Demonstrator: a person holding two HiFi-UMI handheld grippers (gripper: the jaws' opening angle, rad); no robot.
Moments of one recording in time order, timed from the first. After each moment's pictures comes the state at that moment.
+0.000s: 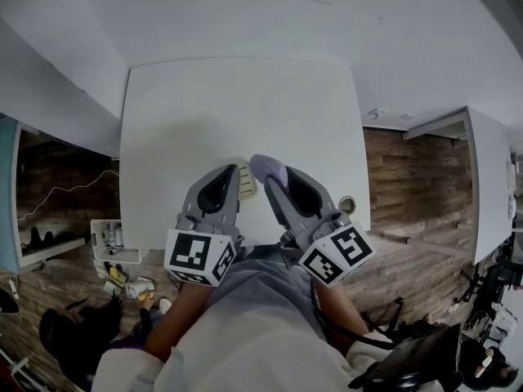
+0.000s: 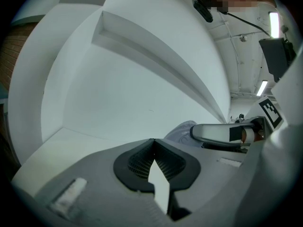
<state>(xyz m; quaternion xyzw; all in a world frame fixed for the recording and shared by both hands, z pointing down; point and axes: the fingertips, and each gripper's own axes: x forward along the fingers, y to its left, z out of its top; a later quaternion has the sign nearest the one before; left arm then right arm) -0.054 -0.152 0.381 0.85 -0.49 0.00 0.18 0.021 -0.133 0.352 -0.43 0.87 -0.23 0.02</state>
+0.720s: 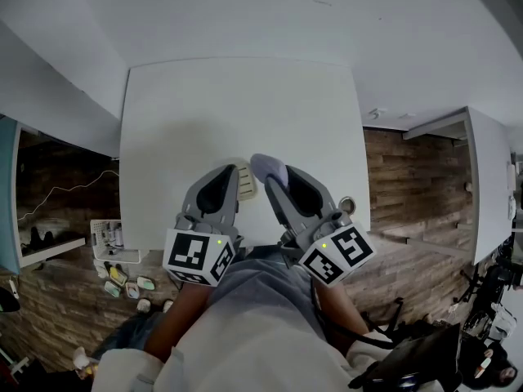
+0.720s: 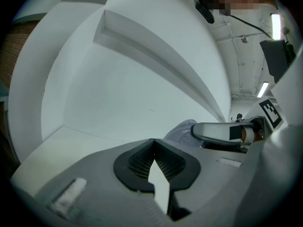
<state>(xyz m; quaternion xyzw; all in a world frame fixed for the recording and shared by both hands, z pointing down) -0.056 -0.153 0.381 0.85 -0.49 -0.01 0.19 0.021 -0.136 0.348 -0.43 0.87 -0.22 0.02</state>
